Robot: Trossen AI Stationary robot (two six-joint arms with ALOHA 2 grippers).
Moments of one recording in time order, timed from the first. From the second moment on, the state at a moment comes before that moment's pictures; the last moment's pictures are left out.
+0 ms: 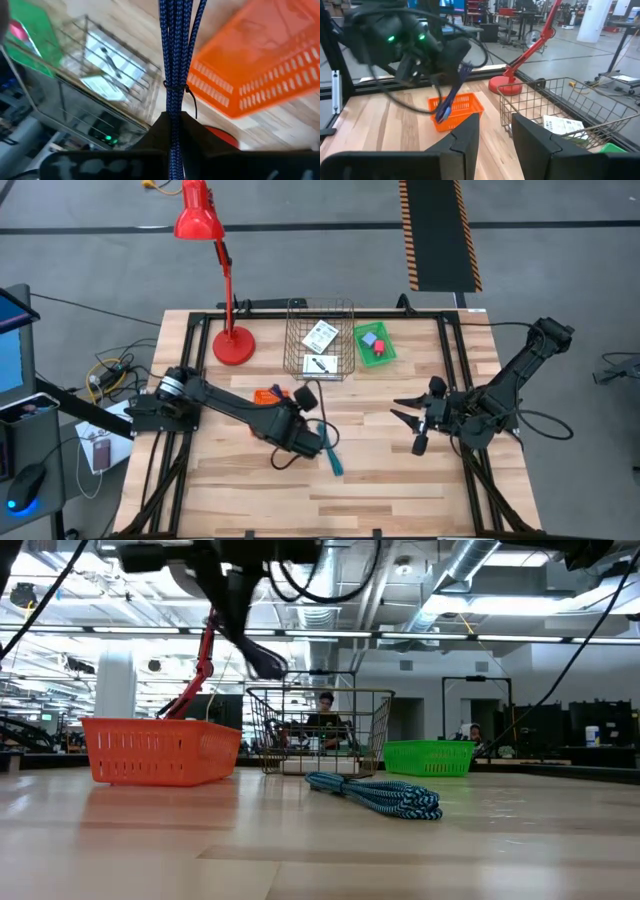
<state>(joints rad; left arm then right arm) -0.35 1.99 1.79 -1.57 -0.62 0.56 0.80 0.92 0.60 -0.02 1.12 0.26</state>
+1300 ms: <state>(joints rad) -0.39 1.69 1.25 -1.40 -0.66 0.62 0.80 0.92 0.60 -0.02 1.12 0.29</state>
